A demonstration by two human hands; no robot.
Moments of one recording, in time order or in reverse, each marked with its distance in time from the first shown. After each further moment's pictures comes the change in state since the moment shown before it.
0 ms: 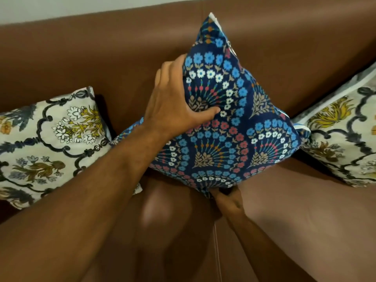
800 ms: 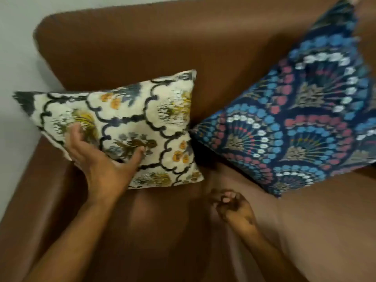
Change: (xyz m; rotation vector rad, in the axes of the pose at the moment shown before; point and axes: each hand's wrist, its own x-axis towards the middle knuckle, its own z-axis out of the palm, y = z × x) left_hand -0.206 -0.204 -0.165 0.034 0.348 -0.589; right_hand -0.104 0.005 0.139 0.129 -0.233 0.196
